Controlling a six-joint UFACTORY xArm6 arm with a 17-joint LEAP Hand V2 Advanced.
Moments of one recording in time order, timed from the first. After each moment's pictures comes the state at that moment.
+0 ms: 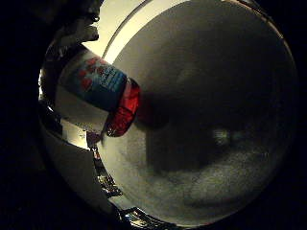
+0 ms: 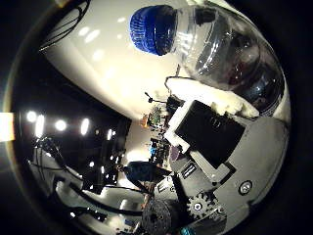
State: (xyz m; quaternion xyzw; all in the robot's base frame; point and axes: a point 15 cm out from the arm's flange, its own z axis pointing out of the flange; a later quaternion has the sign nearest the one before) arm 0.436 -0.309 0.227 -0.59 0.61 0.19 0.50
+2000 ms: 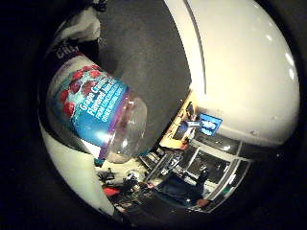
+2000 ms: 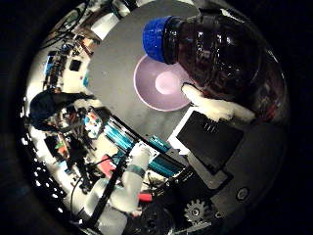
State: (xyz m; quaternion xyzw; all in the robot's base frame) arm 0.401 0.054 0.368 -0.88 0.40 -0.18 -0.19
